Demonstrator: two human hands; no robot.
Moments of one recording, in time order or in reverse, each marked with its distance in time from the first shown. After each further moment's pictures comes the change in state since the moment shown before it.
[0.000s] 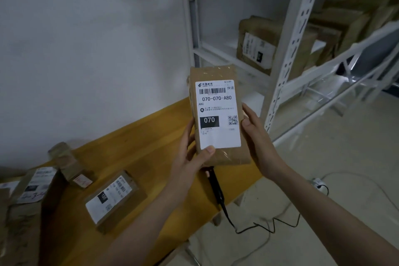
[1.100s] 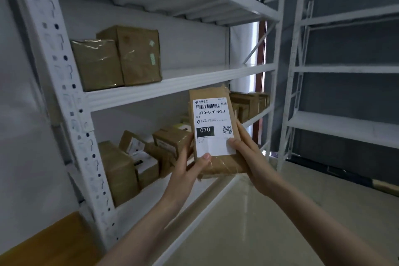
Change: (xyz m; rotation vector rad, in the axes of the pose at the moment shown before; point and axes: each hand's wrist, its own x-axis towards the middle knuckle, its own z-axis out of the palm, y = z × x) left_hand 0.133 0.142 0.474 0.024 -0.283 0.265; right_hand -0.015 -0.254 -0.428 -0.113 0.138 -0.232
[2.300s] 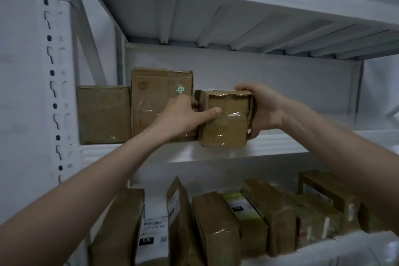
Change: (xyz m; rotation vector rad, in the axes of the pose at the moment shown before) left_hand 0.279 0.133 -0.059 1.117 0.582 0.040; right_hand 0.400 -0.093 -0.018 -0.046 -0.606 0.392
